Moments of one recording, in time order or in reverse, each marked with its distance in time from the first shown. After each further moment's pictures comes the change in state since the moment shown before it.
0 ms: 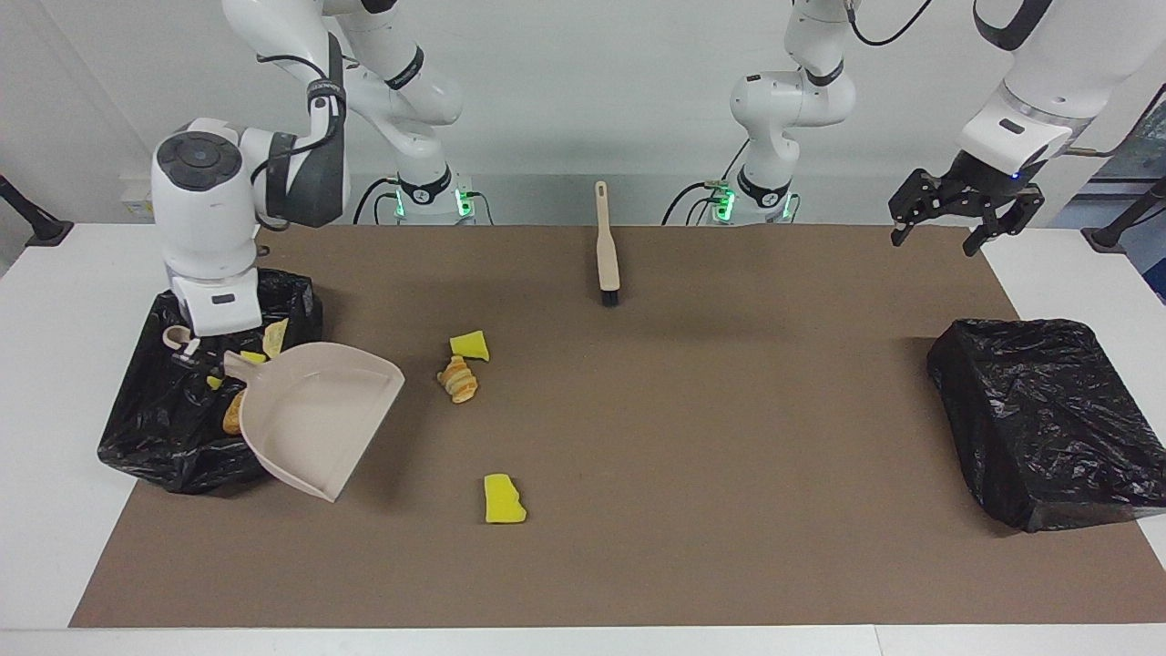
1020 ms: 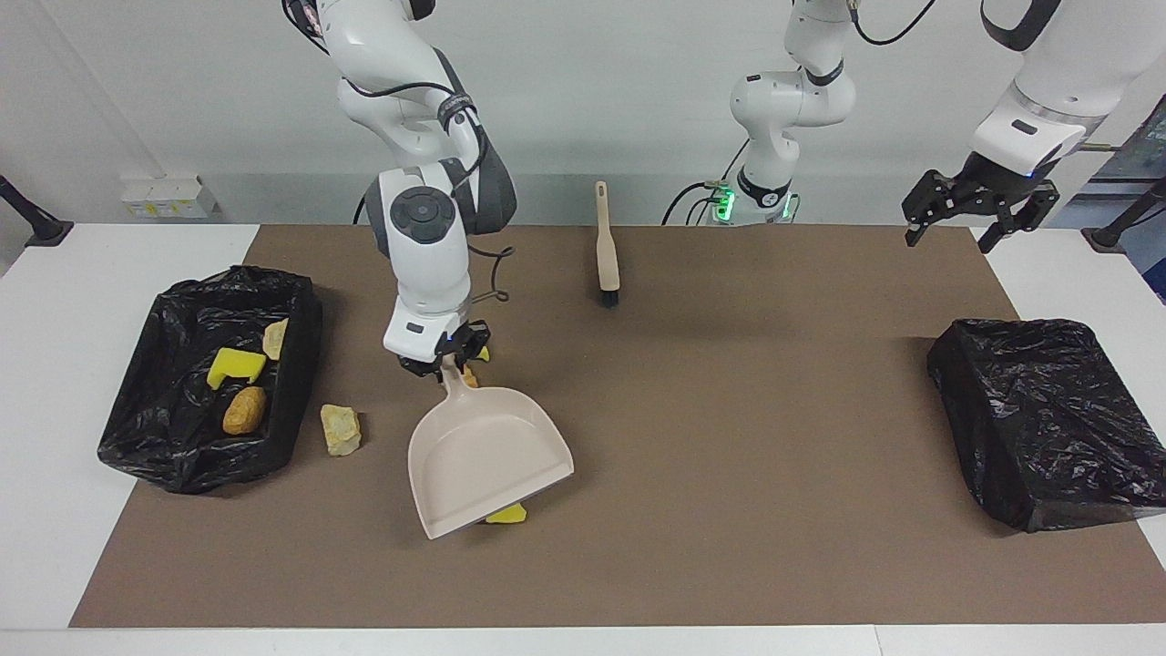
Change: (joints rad) left arm 0.002 -0.006 0.015 -0.004 0.012 -0.006 -0.002; right arm 0.467 0.132 0.002 -0.021 0.307 0.032 1.352
